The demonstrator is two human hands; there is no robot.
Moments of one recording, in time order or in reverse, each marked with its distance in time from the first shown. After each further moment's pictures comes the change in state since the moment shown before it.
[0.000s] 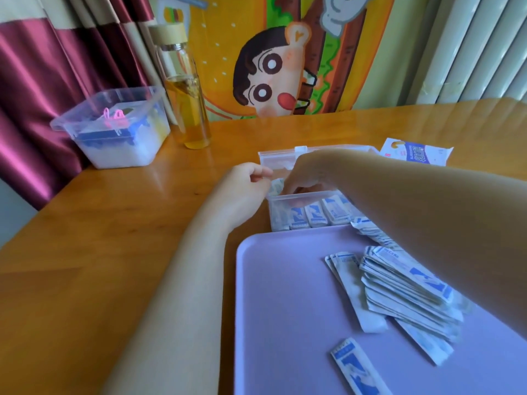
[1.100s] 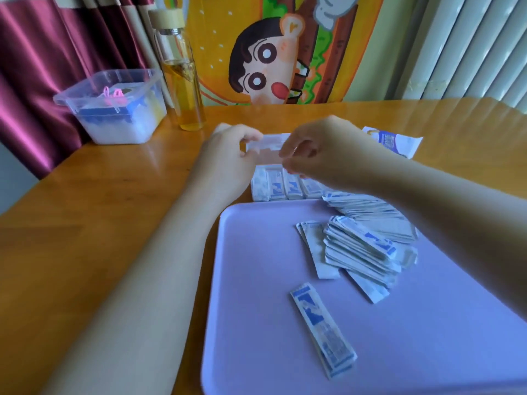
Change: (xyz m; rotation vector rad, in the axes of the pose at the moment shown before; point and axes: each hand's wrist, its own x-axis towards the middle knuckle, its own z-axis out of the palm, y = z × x) left_hand -0.052 0.031 -0.002 0.273 0.237 0.252; right_hand -0.122 0.042 0.005 -0.142 0.464 -0.588
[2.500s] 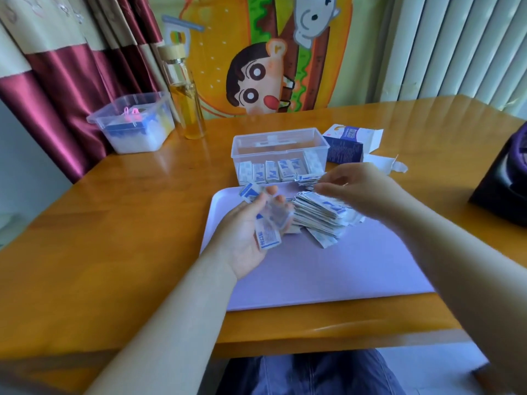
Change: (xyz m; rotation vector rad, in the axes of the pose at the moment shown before) left_hand -0.133 0.064 0.035 -1.516 -0.217 -0.580; right_hand -0.116 0.061 -0.002 0.357 0.121 0.314
